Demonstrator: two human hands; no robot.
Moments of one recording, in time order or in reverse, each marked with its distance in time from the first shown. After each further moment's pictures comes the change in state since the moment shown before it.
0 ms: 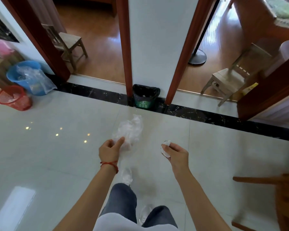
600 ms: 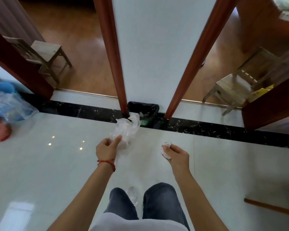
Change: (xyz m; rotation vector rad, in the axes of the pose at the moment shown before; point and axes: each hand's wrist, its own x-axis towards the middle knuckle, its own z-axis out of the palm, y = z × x) left_hand 0.253 0.117 0.124 0.048 -0.077 -0.048; right_hand 0.211 -0.118 0.139 -0.059 0.108 0.016
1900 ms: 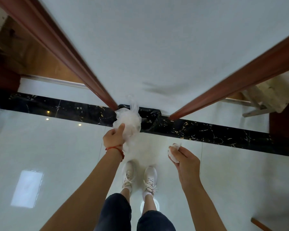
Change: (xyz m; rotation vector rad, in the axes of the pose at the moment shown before) left_hand 0.297 0.011 0.257 0.115 0.058 -0.420; right_hand 0.328 -0.060 0.072 -0.039 0.080 0.175
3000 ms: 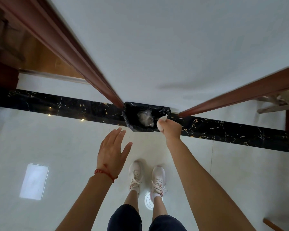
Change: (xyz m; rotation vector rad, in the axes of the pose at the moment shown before) left_hand 0.029 -0.022 -0.053 0.899 -0.182 0.886; right_hand 0.135 0.025 0.125 -0.351 0.078 0.032
